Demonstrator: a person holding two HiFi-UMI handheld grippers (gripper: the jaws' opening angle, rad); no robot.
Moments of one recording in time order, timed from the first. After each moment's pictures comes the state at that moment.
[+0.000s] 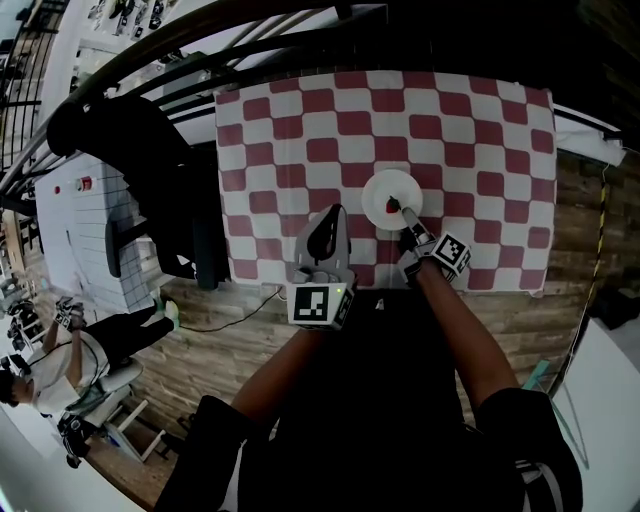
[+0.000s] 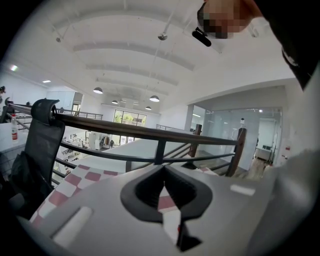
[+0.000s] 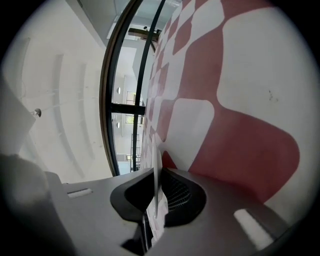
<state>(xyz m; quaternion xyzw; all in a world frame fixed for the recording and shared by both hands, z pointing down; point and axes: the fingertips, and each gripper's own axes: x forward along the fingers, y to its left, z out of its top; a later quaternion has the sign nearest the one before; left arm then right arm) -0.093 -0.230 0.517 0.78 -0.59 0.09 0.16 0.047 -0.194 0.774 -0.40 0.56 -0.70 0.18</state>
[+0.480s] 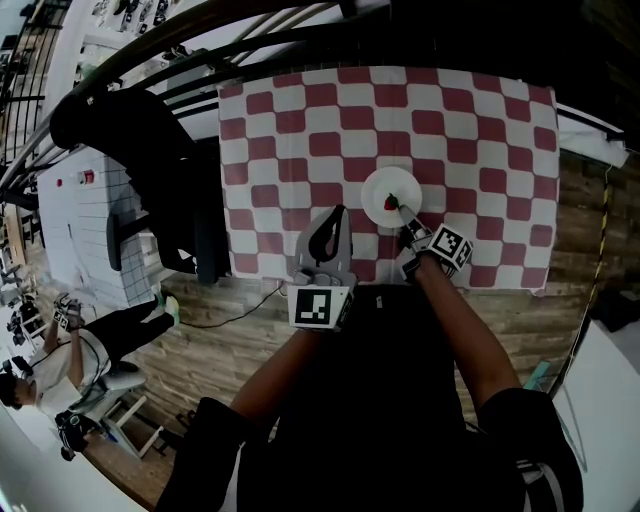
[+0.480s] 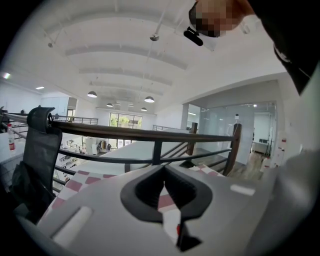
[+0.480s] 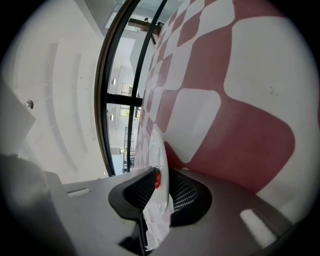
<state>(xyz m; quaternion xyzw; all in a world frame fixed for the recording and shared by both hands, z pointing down) -0.084 -0.218 0.504 0.80 -0.57 0.10 0.13 0.033 -0.186 0.774 -0.40 0.56 -0.72 0.12</state>
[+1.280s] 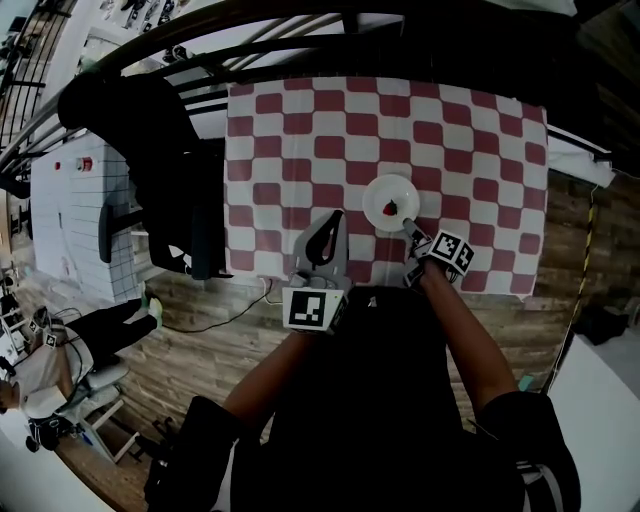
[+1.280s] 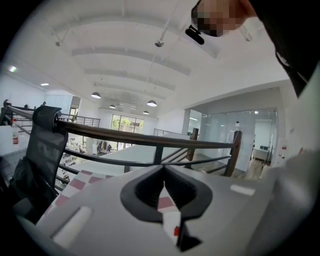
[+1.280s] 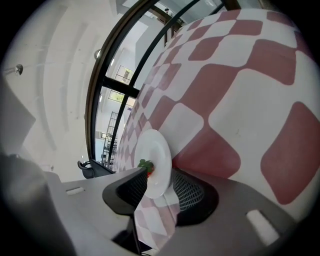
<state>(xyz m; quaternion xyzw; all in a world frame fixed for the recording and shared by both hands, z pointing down) -0.104 -0.195 0.481 0.80 -0.58 0.07 0.13 0.057 -0.156 0.774 -0.44 0.56 -0.70 -0.02</state>
